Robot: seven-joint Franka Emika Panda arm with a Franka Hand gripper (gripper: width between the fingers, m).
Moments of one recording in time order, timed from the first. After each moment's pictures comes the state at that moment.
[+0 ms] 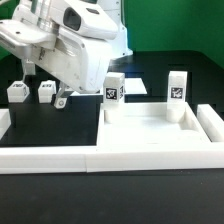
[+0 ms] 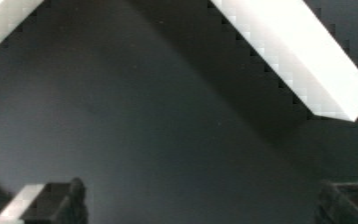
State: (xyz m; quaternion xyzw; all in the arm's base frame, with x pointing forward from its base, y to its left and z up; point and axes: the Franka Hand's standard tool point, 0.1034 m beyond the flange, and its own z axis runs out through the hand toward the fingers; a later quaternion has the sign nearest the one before) arm 0.551 -0.123 0.073 0.45 0.88 -0.14 0.08
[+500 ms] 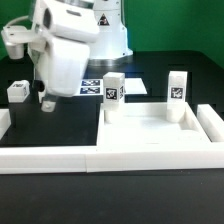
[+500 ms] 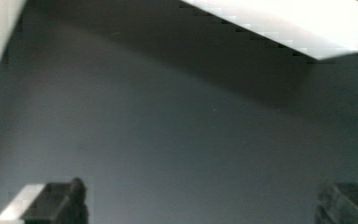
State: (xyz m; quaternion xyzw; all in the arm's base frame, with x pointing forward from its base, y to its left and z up) arm 0.516 -0.143 0.055 0.69 0.71 -0.12 0.10
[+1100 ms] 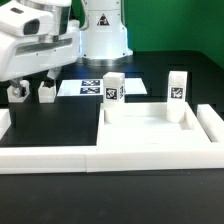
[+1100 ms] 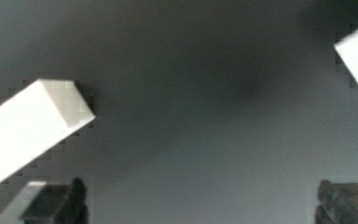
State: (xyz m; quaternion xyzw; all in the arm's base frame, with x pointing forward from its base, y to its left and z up) arm 0.461 -0.149 0.049 0.90 0.42 -0.09 0.08
